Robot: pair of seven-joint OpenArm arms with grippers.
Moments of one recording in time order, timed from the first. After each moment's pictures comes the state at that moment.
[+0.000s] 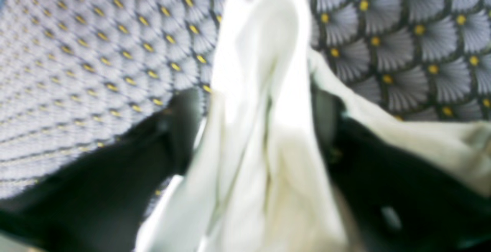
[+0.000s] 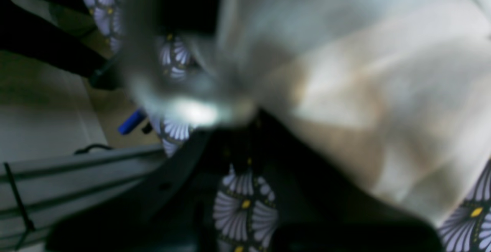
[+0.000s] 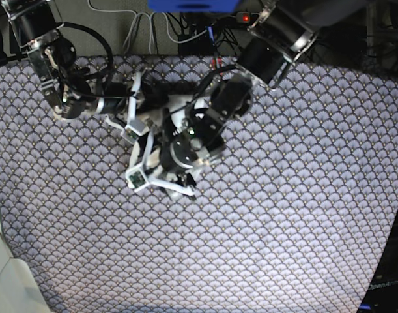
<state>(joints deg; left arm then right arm) -16.3 4.3 34.7 77.9 11.7 -25.0 38.7 -3.1 25.0 -18.2 88.1 43.0 38.2 -49.3</state>
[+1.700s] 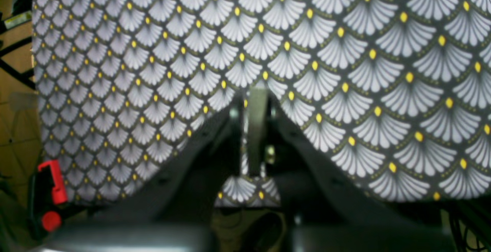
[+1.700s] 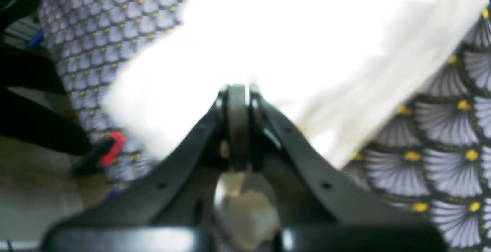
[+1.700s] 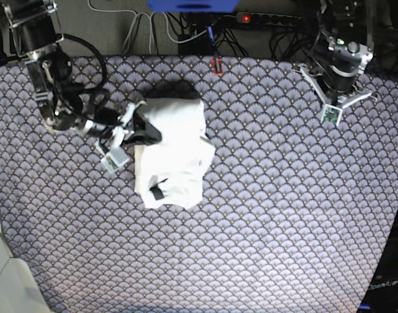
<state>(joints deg) 25.0 -3.8 -20.0 112.2 10.6 -26.2 38.4 -0.9 23.4 -13.0 85.3 42.1 38.8 -35.4</state>
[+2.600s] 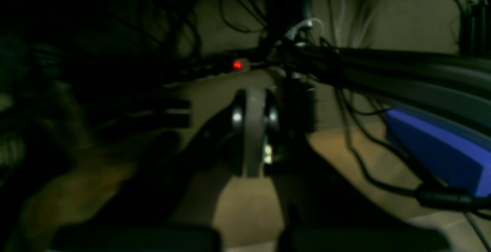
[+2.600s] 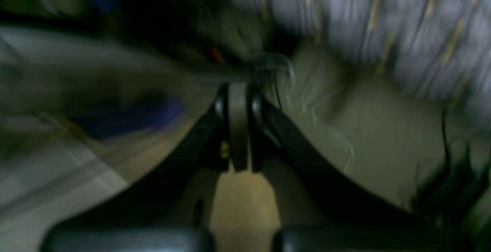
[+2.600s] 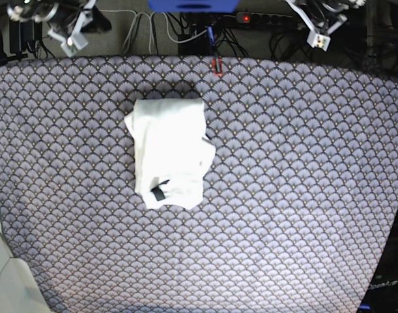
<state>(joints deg) 43.6 -11.3 -14.4 93.1 -13.3 -25.9 30.5 -47.3 25.3 7.3 99.3 25.4 35.1 -28.7</state>
